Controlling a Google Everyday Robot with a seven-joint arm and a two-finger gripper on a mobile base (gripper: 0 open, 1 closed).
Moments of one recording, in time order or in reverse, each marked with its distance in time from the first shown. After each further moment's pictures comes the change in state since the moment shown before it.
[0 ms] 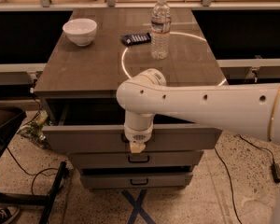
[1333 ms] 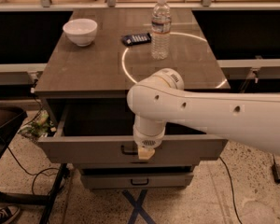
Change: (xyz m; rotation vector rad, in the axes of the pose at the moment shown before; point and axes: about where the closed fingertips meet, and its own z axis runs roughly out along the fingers) arm 0.019 0.028 -0.035 0.077 -0.012 0.074
